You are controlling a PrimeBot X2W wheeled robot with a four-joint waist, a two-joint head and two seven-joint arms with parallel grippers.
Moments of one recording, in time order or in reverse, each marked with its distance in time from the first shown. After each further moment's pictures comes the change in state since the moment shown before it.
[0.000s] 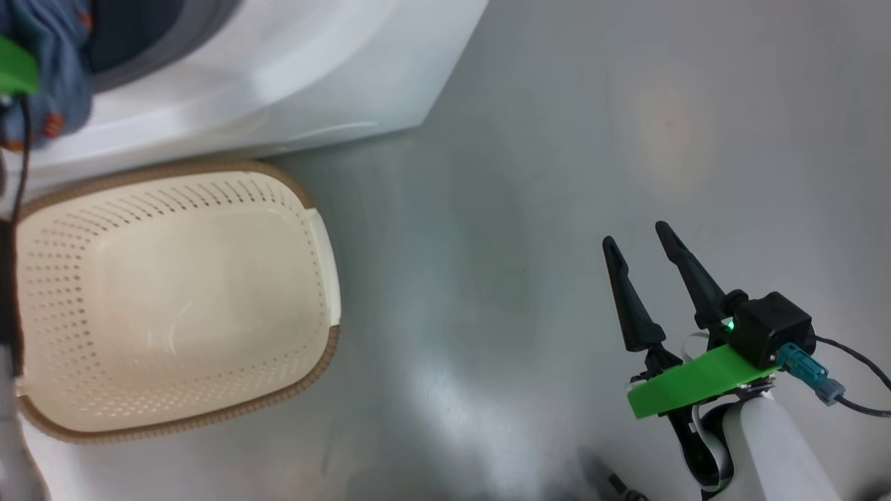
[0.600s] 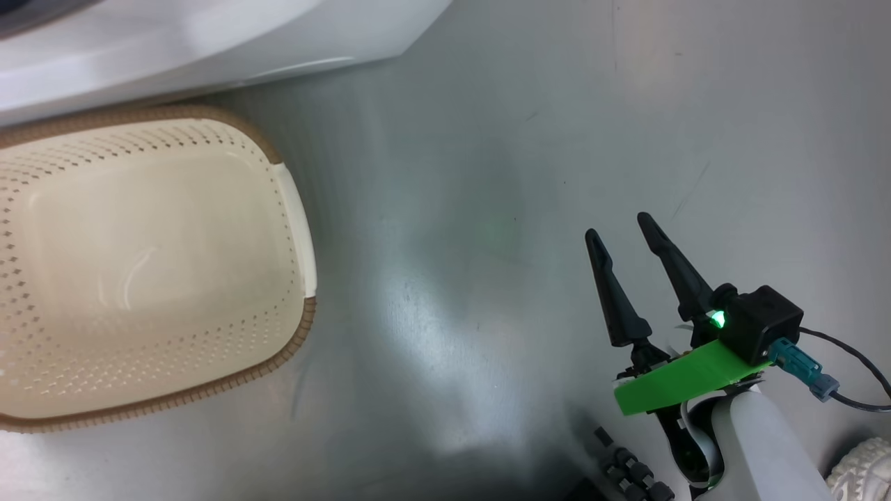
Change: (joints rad) left arm -0.330 0.051 -0.047 0.162 0.055 0.009 -0.077; right arm -0.017 0.001 0.049 -0.015 0.049 0.000 -0.001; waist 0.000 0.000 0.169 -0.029
